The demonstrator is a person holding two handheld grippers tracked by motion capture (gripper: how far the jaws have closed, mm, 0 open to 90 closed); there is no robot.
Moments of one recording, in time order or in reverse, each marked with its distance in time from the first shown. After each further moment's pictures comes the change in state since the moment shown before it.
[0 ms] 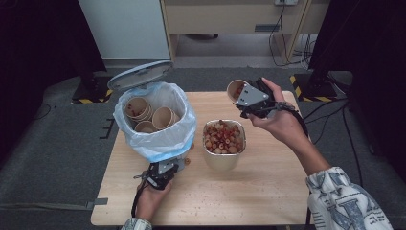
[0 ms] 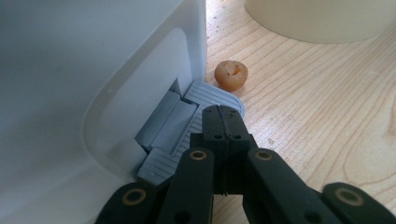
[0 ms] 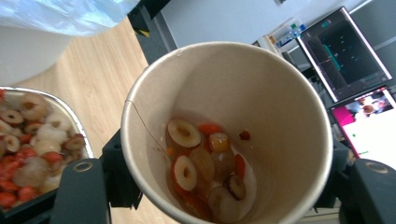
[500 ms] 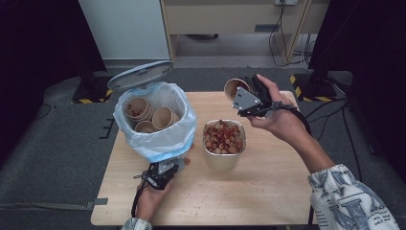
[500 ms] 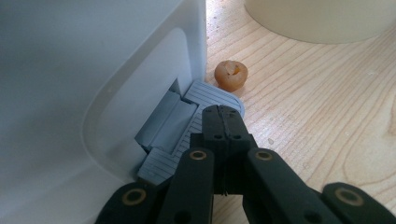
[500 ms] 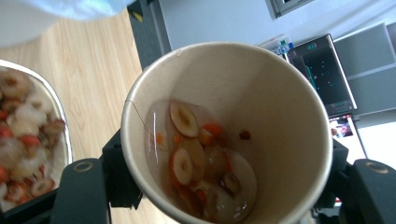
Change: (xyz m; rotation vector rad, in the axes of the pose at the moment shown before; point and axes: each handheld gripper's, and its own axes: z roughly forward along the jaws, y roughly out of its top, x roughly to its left) left arm 0.000 0.000 0.000 0.000 0.000 0.000; right arm 0.002 0.017 -0.006 0.030 -0.042 -0.210
